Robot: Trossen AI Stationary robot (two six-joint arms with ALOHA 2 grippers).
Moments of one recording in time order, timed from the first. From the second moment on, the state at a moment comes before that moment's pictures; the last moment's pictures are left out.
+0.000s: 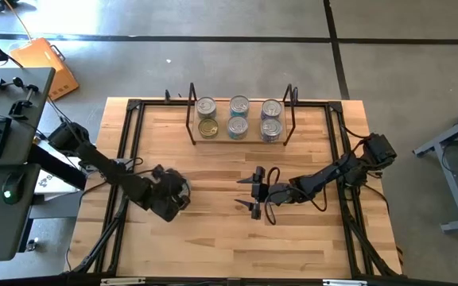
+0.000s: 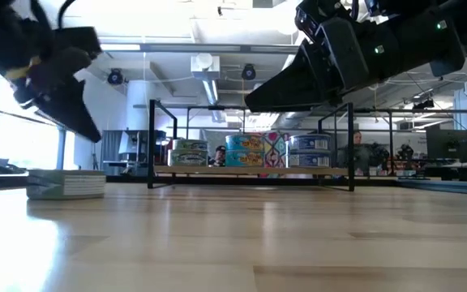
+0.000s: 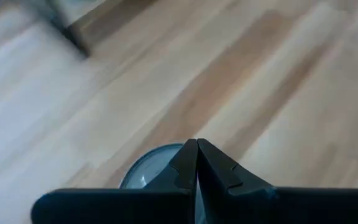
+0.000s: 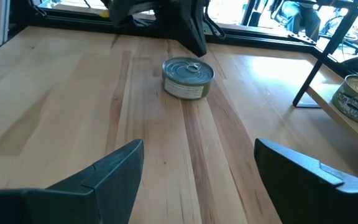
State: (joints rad) left arm -0.57 1.41 0.70 -0.64 -0.79 -1.22; right arm 0.34 1.73 0.70 0.67 0.45 0.03
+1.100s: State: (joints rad) left arm -0.64 1.41 0.49 -0.29 -0.59 -0.33; right arm 0.34 1.73 0.70 0.65 0.45 0.05
